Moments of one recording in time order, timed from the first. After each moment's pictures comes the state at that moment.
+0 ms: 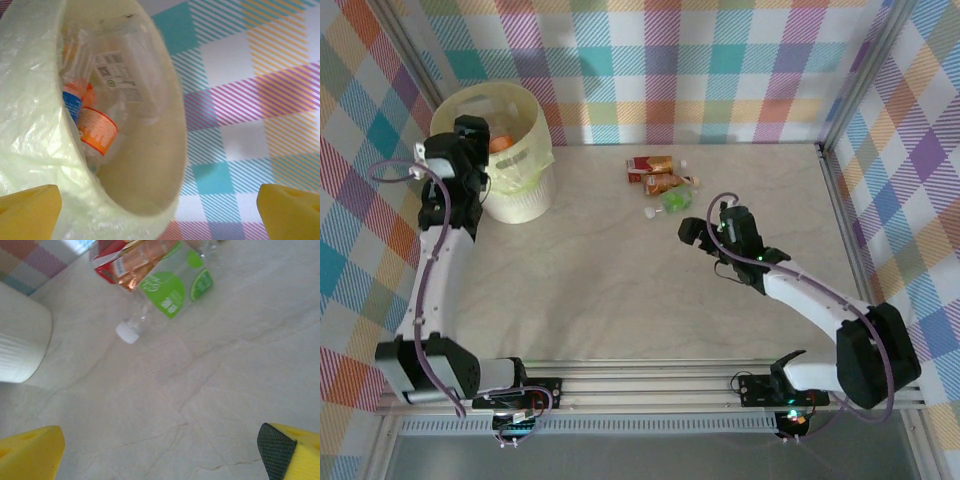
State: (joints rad) left arm 0.09 1.26 1.30 -0.26 -0.12 -1.23; right arm 0.48 1.31 0.77 -0.09 -0.01 0.74
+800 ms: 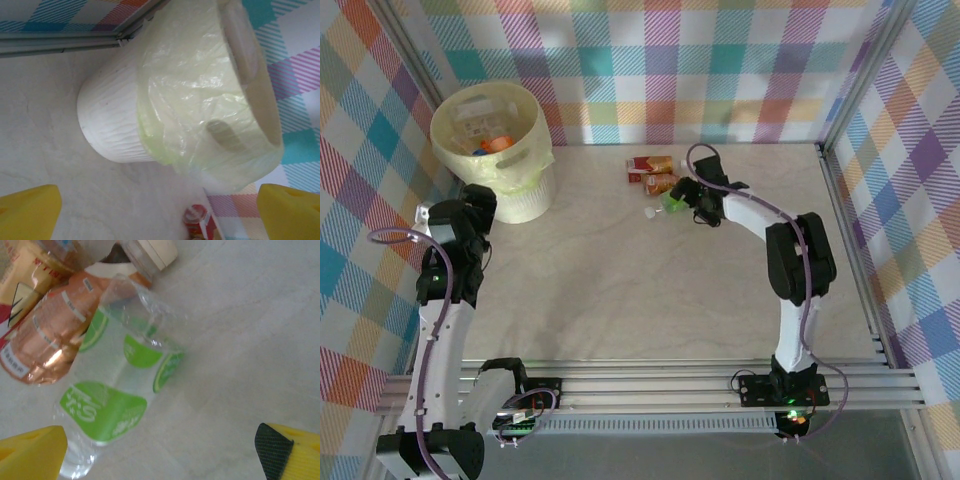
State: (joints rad) left arm 0.09 0.87 0.95 -0.50 -0.20 -1.08; right arm 0.38 2.02 1.49 -0.38 0.00 0.91
